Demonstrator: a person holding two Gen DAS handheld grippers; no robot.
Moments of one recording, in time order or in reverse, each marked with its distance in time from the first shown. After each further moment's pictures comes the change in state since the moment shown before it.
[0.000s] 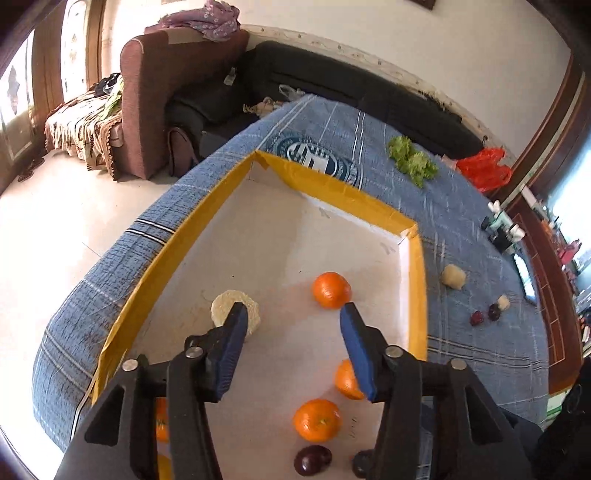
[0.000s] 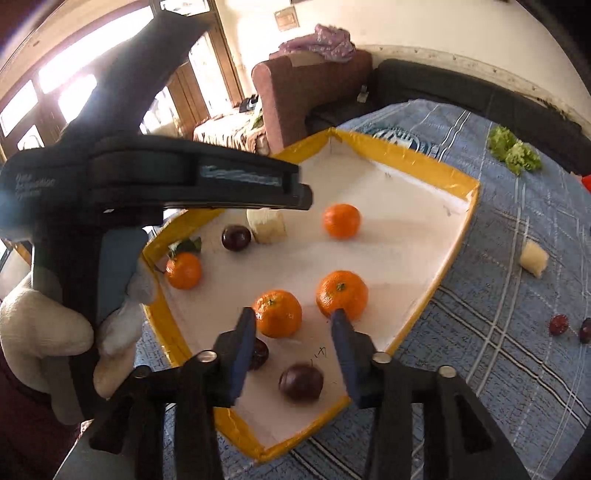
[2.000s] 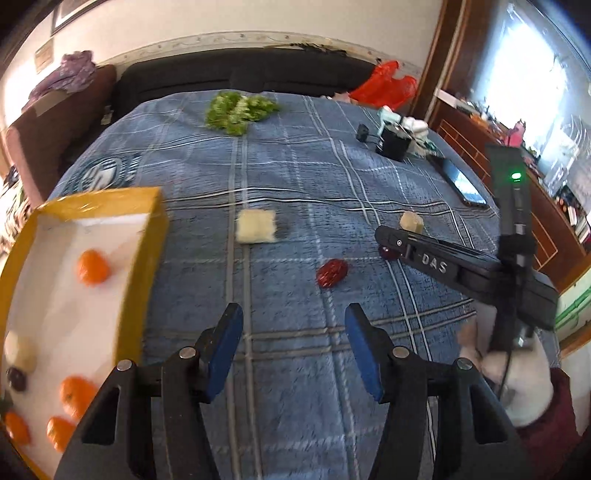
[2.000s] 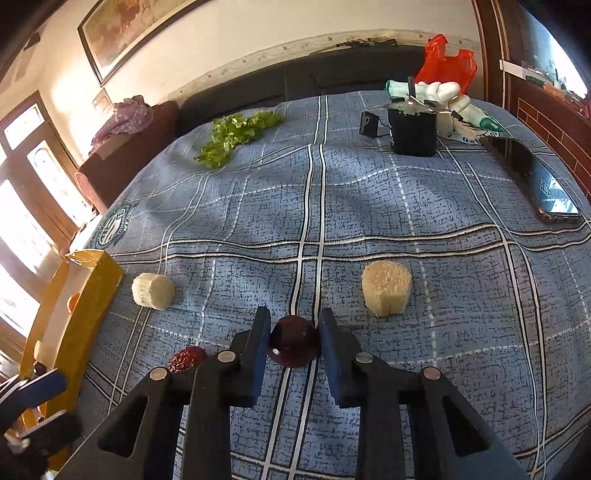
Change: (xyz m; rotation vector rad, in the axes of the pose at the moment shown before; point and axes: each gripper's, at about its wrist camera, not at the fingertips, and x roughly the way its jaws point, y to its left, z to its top) left arm 0.073 -0.235 -0.056 0.426 0.081 -0.141; right arm -0.065 -0.304 -0.051 0.529 -0.135 -0.345
